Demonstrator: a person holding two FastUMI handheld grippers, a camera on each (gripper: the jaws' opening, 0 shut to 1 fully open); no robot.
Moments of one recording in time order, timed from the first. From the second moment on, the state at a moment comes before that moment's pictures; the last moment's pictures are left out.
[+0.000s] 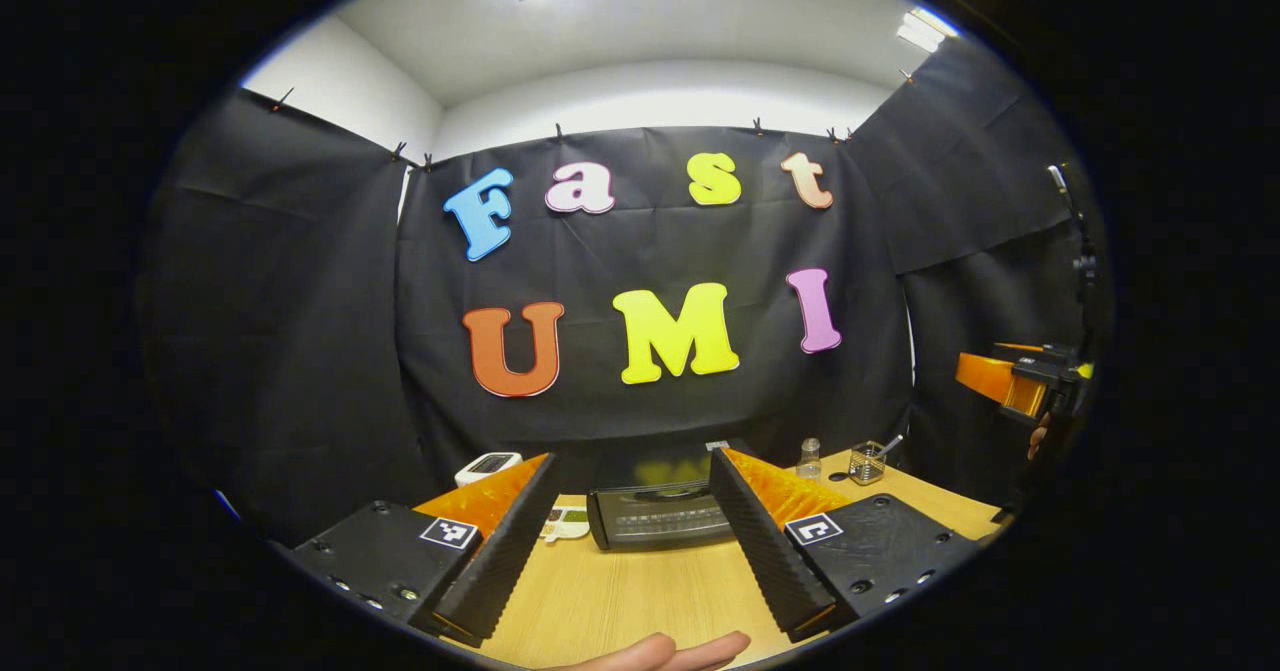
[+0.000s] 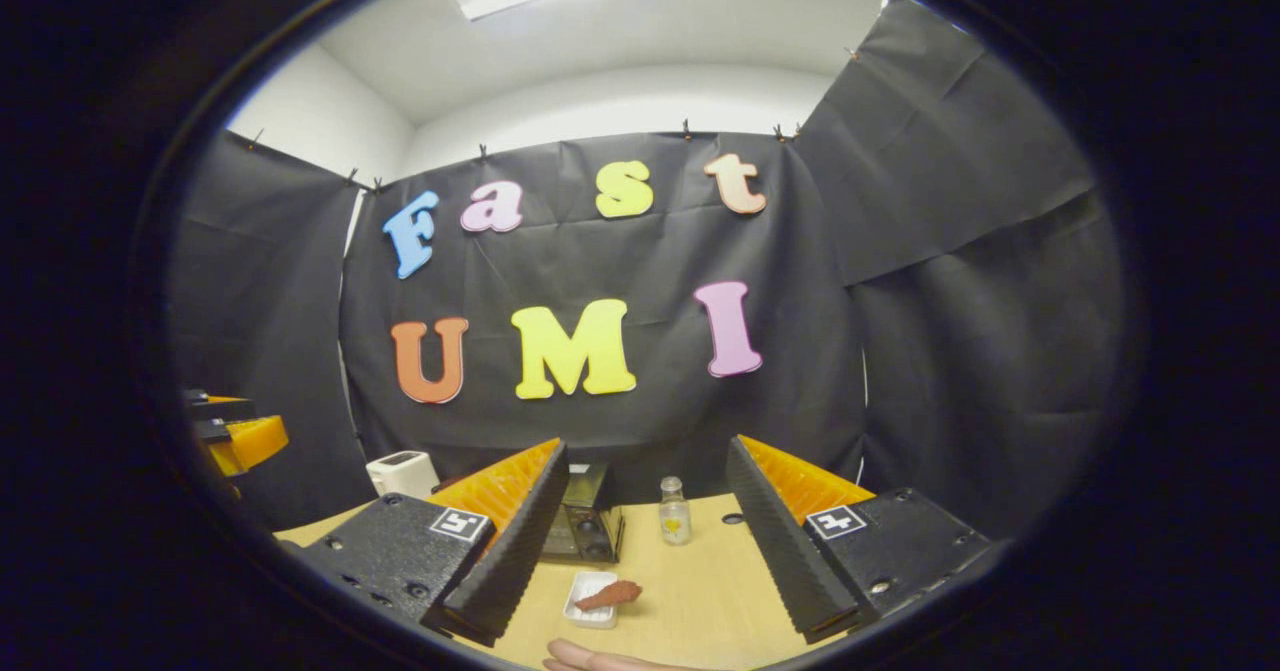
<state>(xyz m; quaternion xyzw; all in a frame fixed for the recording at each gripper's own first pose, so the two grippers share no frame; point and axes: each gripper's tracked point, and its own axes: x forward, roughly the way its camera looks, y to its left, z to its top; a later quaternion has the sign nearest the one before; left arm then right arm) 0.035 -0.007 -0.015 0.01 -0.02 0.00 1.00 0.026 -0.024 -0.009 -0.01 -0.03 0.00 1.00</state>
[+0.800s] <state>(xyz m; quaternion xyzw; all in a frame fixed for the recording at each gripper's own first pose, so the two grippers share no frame) 0.170 -0.043 -0.041 -0.03 0.01 -0.03 1.00 0.091 -0.022 -0.021 -0.04 -0.01 0.04 1.00</state>
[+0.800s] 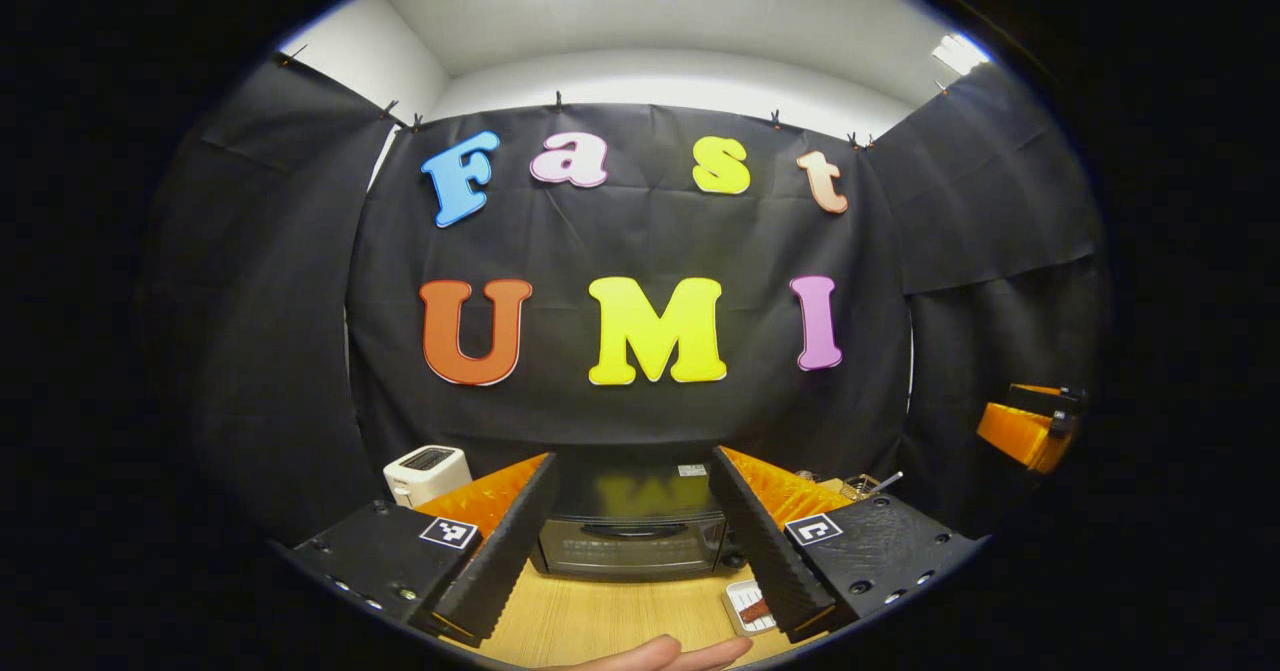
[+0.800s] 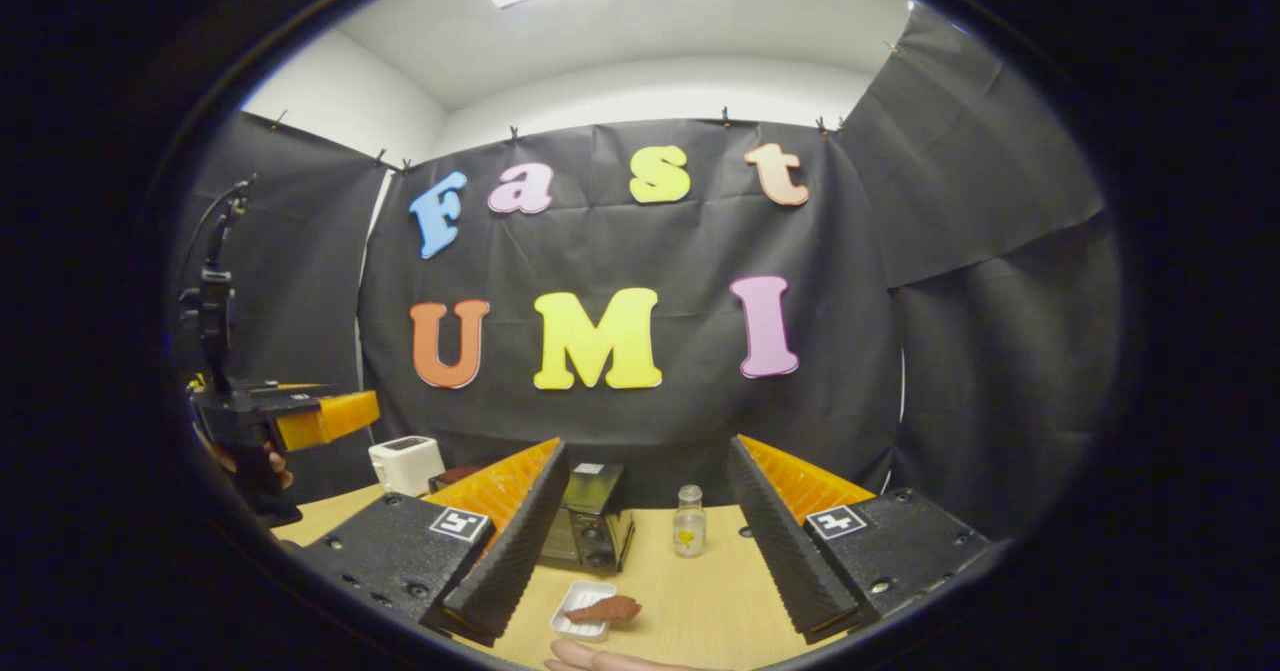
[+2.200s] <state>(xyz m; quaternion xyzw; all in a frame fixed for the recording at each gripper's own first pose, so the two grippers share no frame) 0.341 -0.068 -0.238 -0.03 0.24 -0.04 0.97 0.112 -0.103 -0.068 -0.03 0.06 -0.02 1.00</state>
